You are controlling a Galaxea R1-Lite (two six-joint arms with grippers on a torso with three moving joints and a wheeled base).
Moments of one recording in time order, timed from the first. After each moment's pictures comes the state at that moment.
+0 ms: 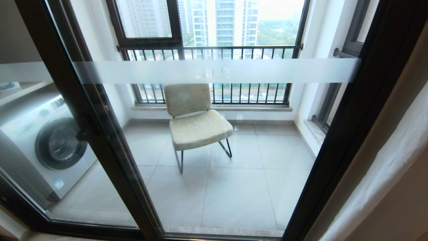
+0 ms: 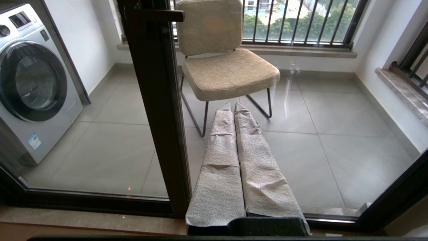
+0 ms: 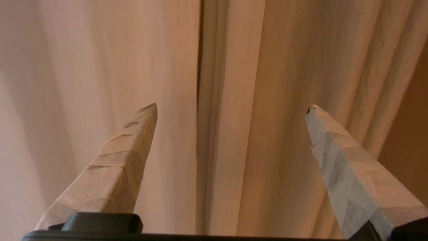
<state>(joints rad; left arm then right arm) 0.00 0.00 0.00 0.00 0.02 -0.03 -0.89 0.98 -0.80 -0.50 0.13 0.00</state>
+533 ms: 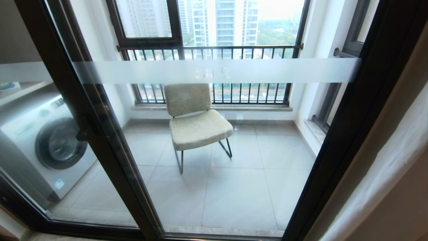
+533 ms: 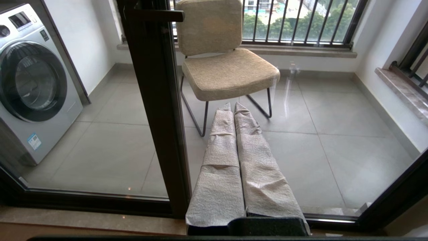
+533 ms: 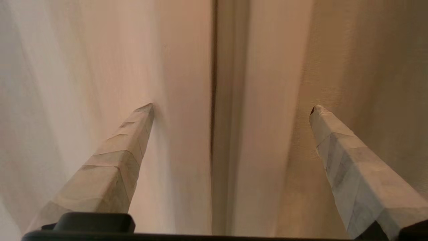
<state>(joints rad) 0.00 0.00 0.00 0.00 0.02 -0.03 -0.88 1.24 -1.01 -0.58 0.22 0.08</state>
